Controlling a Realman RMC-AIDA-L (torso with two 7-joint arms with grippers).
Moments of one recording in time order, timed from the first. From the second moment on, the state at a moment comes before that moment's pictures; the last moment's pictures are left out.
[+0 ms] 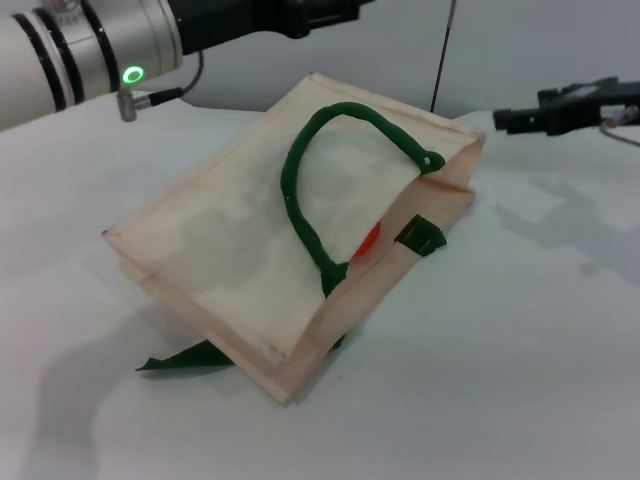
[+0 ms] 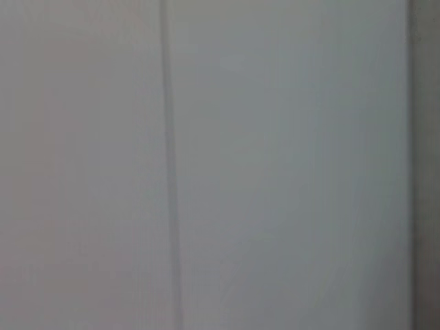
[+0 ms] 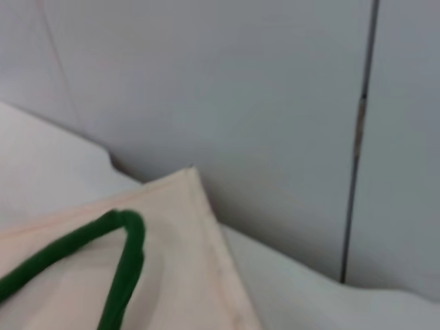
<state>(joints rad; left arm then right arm) -0.53 -2.03 1.27 1.06 -1.76 -0.95 1.57 0.74 1.92 -1.17 -0.74 -2.05 -0.94 2.10</state>
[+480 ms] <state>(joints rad) -0.45 -2.04 1.26 1.06 -1.84 -0.64 1.64 0.55 2.03 -1.16 -1.03 -2.01 -0.60 2.02</state>
